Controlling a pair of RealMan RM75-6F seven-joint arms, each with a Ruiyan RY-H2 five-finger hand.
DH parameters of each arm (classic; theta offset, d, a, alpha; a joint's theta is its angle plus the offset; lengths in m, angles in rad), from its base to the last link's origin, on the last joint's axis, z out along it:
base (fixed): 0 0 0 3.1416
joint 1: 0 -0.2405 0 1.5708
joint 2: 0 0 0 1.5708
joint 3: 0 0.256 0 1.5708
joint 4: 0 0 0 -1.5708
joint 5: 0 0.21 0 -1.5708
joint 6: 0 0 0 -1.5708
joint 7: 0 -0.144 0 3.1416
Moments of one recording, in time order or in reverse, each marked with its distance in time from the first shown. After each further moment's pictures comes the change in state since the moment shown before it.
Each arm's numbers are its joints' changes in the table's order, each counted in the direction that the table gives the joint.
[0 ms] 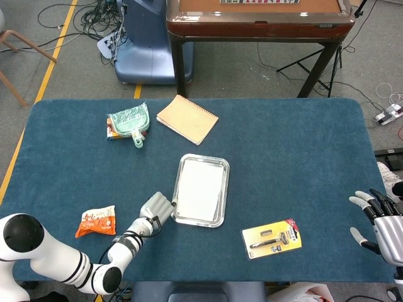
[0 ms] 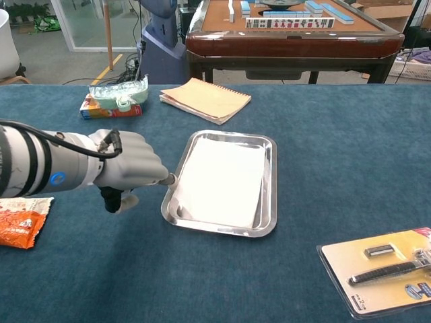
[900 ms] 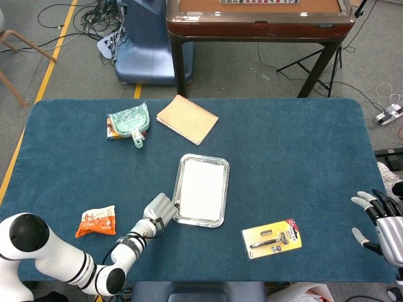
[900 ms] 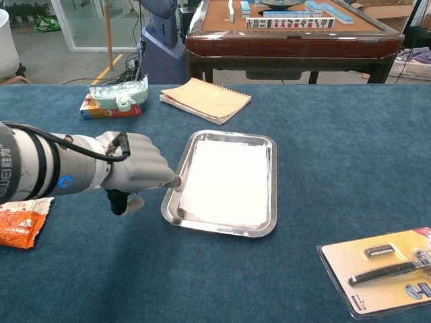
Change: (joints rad) left arm 0.019 -0.020 -0.006 0.003 -0.018 0.013 -0.013; right arm 0.007 0.005 0.001 -0.001 -0.001 0.009 -0.005
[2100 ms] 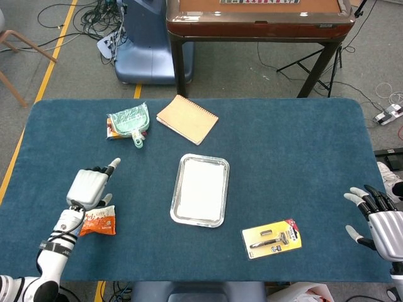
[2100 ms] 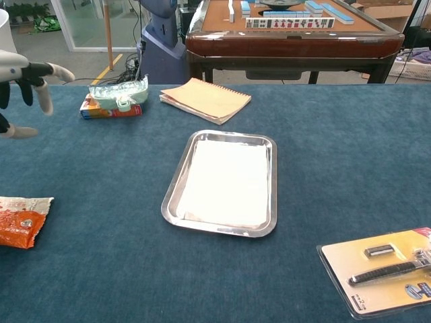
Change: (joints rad) left arm -0.521 0.353 0.020 0.029 0.587 0.282 0.678; right arm -0.033 0.020 0.012 0.043 -0.003 -0.040 0.041
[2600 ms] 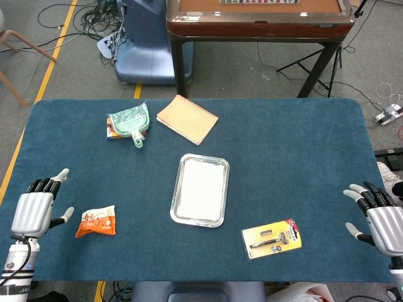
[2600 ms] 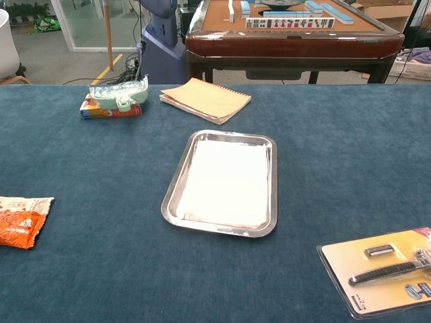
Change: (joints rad) left arm -0.389 0.028 0.045 -0.090 0.331 0.285 0.235; right arm -0.025 0.025 0.011 0.035 0.030 -0.044 0.038
